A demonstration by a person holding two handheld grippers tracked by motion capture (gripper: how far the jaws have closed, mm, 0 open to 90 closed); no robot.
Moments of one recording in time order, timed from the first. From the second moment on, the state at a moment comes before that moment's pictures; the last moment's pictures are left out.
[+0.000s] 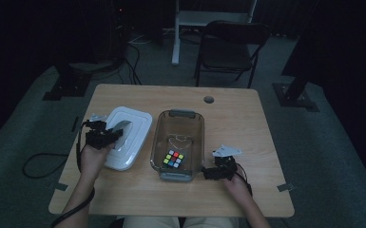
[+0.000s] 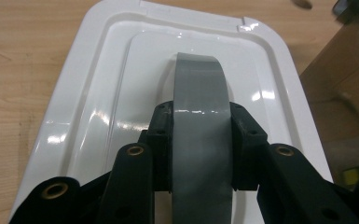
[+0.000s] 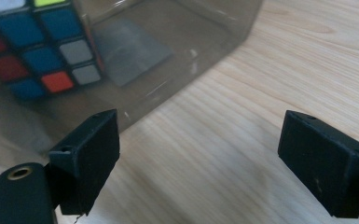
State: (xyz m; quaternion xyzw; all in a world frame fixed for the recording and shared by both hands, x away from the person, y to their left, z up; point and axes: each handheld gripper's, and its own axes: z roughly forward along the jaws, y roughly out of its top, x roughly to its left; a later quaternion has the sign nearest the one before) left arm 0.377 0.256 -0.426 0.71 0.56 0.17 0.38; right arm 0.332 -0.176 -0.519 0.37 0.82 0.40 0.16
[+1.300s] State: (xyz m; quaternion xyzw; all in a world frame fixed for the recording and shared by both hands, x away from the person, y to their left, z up) left arm 0.376 0.214 -0.353 0.75 0.48 0.15 0.43; right arm 0.359 -0.105 -0.516 0.31 0.84 0.42 0.12
